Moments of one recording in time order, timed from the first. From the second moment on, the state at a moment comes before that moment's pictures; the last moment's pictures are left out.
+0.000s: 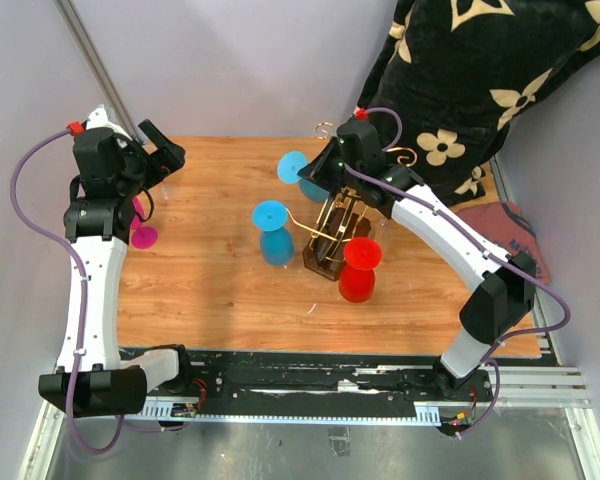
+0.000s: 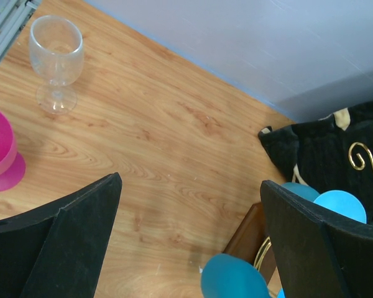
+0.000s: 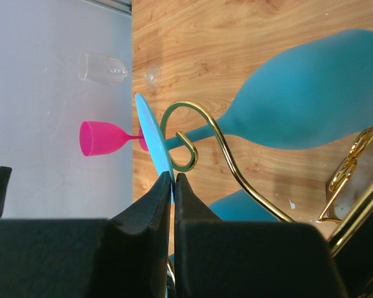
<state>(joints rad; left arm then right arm) 0.08 1.15 1.42 -0.59 0.05 -0.50 0.65 1.66 1.63 -0.43 0.02 0.98</state>
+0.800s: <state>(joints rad) 0.08 1.15 1.42 -0.59 0.07 -0.50 0.54 1.59 1.56 -0.34 -0.03 1.02</state>
